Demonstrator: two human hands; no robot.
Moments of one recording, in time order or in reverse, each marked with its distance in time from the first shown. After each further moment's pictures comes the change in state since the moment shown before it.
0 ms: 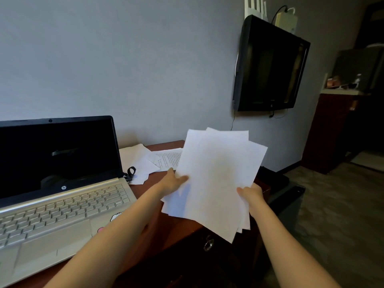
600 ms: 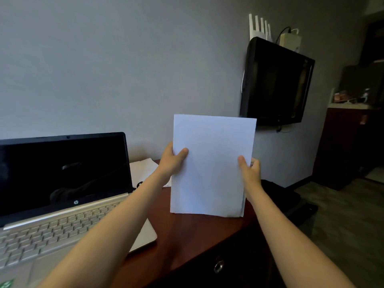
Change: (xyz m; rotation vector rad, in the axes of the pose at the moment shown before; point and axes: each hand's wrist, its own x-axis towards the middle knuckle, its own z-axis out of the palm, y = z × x) left_hand 0.000 0.058 -0.055 -0.396 0.291 0.366; right_hand -0.004 -0.078 0.039 0.261 -0.033 -0.400
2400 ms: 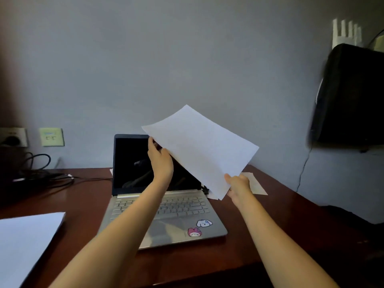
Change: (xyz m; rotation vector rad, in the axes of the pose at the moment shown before) left_hand -0.079 0.022 -0.174 -0.015 0.738 0.144; right_hand -0.125 -0.010 0.156 0.230 -0.438 0.397
